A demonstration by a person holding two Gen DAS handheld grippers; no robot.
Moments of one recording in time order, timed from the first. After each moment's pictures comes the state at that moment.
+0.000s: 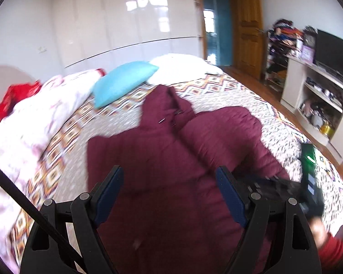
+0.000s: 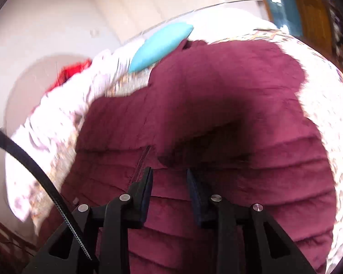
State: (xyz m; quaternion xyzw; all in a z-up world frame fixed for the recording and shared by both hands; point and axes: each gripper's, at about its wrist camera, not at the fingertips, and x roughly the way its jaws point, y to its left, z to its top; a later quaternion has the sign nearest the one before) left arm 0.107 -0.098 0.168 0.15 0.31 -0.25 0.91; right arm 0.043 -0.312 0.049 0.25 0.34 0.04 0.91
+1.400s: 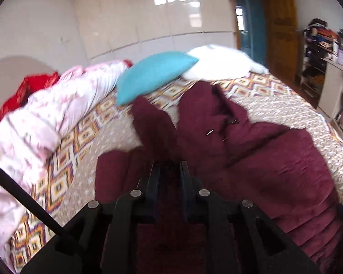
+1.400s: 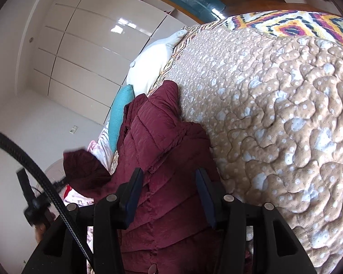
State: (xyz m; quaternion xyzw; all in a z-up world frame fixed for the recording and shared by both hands) left arm 0.254 -0.087 0.101 0.13 0.32 -0.13 0.93; right arm -0.014 -0.429 -0.008 0.50 0.22 -0.04 0.84
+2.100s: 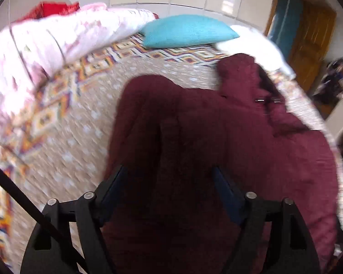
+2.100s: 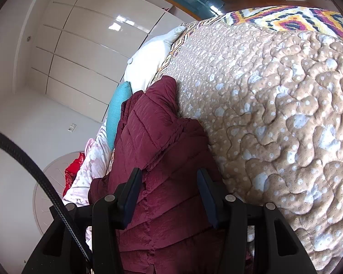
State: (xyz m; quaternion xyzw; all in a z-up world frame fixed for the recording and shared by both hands) left arm 0.302 0.006 0.026 0.02 0.42 -0.09 0.90; right arm -0.007 -0.431 -0.012 0.50 0.22 -0.04 0.83
